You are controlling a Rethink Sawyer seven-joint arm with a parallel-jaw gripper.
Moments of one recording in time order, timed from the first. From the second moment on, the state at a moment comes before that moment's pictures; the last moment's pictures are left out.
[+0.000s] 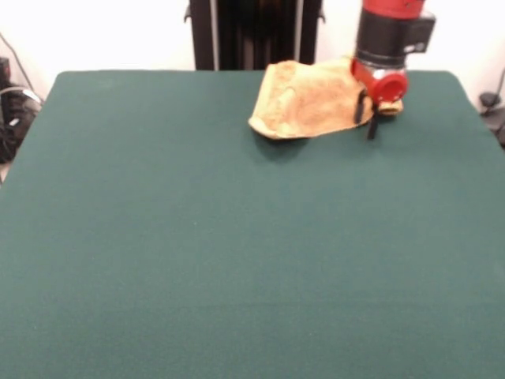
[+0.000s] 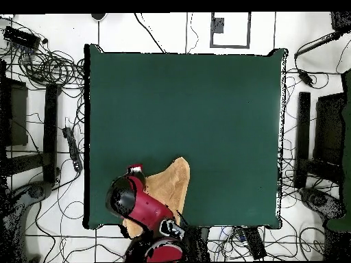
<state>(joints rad) 0.11 -0.52 0.05 2.19 0.63 -0.22 2.64</state>
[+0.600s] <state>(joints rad) 0.40 -0.65 -0.06 2.20 0.70 0.15 2.65</state>
